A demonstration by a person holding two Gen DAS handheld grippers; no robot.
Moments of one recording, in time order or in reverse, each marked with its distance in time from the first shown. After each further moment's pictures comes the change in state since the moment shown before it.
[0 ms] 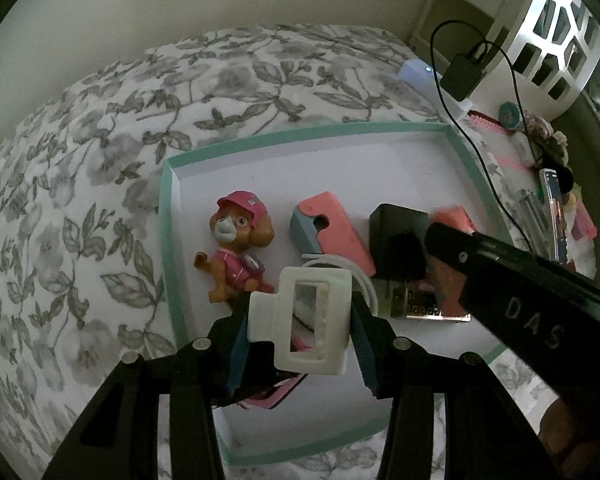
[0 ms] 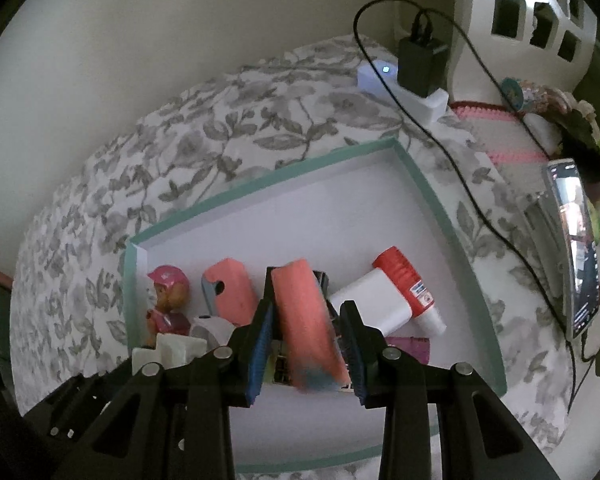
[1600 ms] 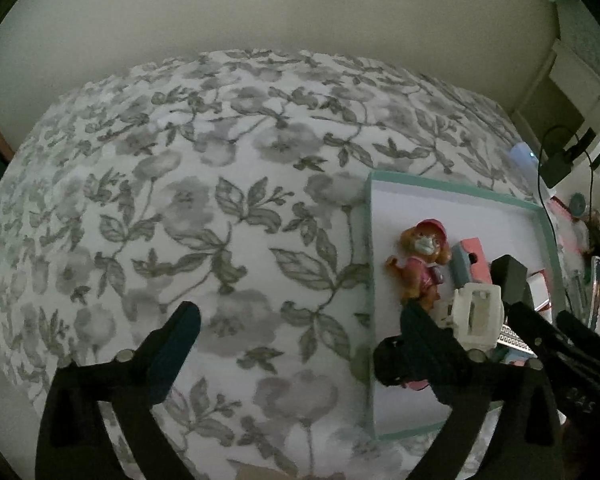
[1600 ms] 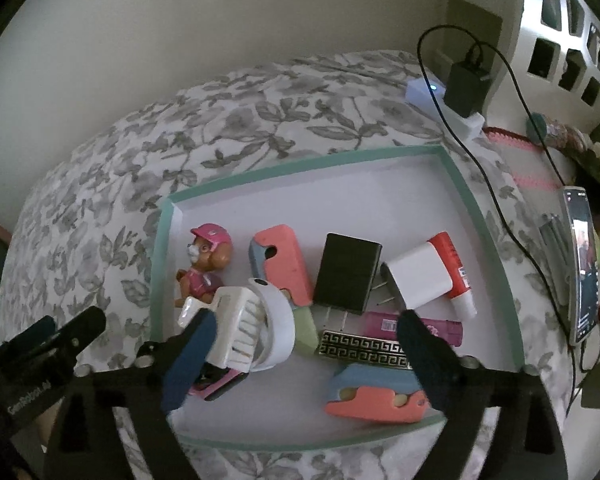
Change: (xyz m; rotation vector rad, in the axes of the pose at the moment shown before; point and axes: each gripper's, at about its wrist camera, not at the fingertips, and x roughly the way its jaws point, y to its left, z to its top) left arm -0.048 0.115 -0.033 -0.287 -0.098 0.169; right arm -0.014 0.046 -0.030 -0.155 -0.044 -0.011
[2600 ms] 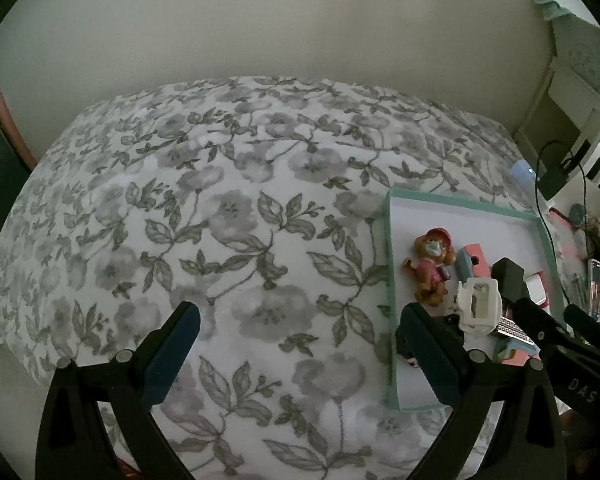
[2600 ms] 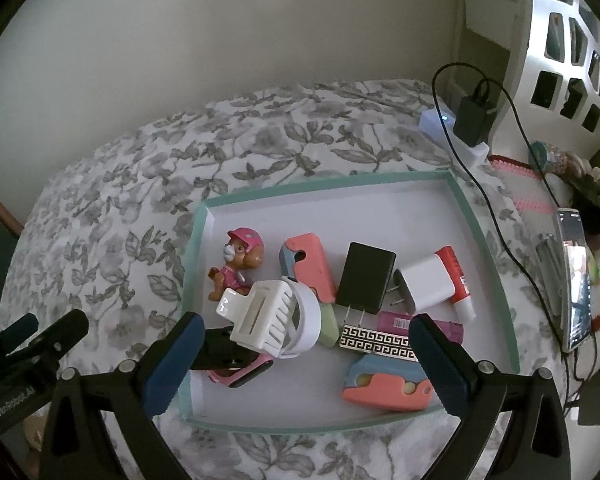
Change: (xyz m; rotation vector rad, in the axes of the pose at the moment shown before) left arm -0.042 0.021 -0.015 -0.016 -0.085 0.045; right arm -0.029 0.018 -0.013 -0.060 -0.080 0.022
